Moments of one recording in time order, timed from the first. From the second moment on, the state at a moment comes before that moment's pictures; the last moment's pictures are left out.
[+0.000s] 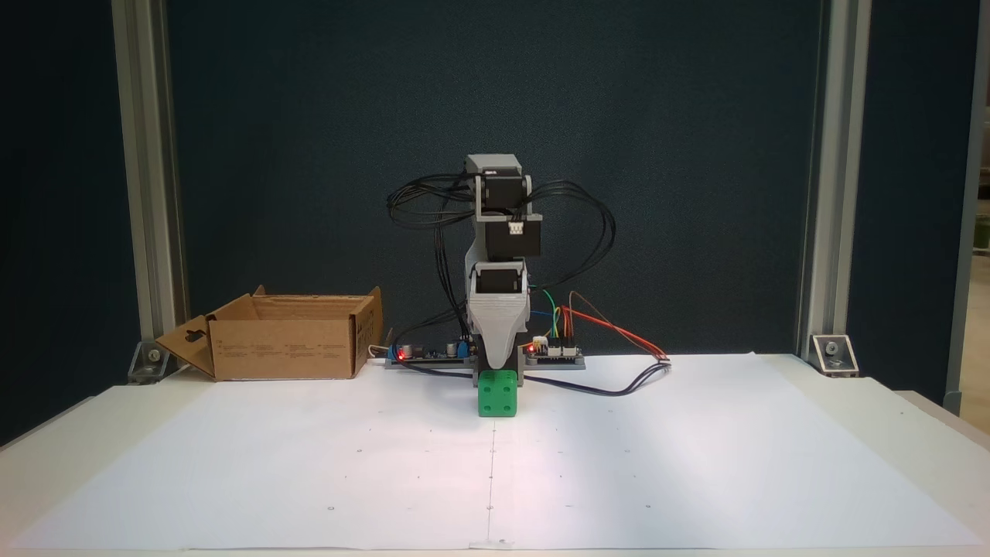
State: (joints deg) arm -7.1 123.4 131.7 51.9 9.2
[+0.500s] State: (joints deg) arm -7.2 124.2 138.7 44.6 9.2
